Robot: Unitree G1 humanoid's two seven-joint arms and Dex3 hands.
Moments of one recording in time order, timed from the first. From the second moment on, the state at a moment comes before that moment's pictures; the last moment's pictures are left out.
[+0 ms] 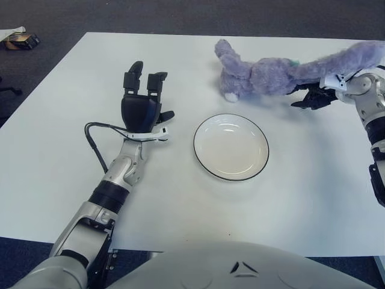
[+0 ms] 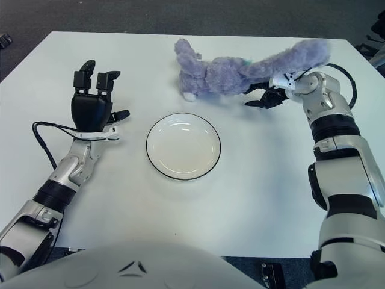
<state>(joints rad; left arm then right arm) -0.28 0.36 -0.33 0.21 0.99 0.02 0.74 -0.89 -0.78 0.34 0.85 -0.42 -0.21 0.80</state>
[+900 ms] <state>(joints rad) -0.26 0.34 -0.31 0.17 0.91 -0.04 0.69 -0.89 -0.82 0.38 0.76 -0.69 -0.09 0.53</state>
